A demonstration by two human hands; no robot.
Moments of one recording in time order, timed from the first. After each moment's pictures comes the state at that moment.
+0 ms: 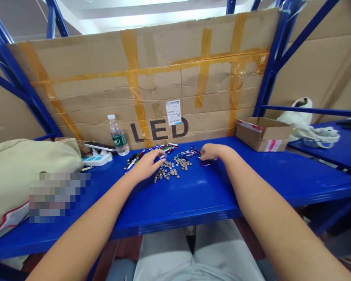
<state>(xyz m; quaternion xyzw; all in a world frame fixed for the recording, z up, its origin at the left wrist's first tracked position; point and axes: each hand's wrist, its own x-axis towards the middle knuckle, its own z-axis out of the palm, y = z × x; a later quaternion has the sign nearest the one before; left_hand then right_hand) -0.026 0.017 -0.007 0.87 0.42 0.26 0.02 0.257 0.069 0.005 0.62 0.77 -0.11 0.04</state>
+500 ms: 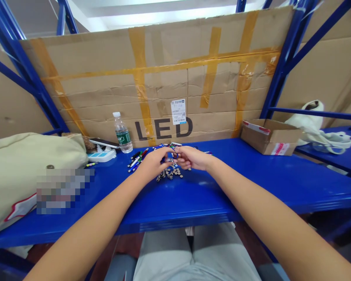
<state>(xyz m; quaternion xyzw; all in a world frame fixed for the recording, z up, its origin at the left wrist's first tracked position) -0.013 0.005 -0.009 0.87 0.33 0.35 -0.06 0.171 0.033 -0.001 0.26 0.64 -0.68 -0.25</state>
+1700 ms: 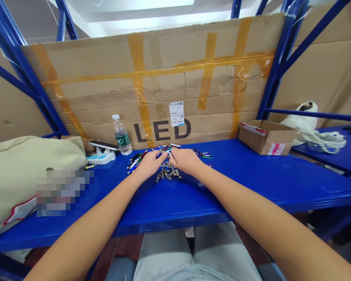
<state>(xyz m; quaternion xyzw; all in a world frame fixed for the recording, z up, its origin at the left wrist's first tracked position) -0.010 0.011 -0.007 0.77 0.51 0.35 0.14 0.153 0.020 -0.007 0.49 0.84 0.14 -0.17</state>
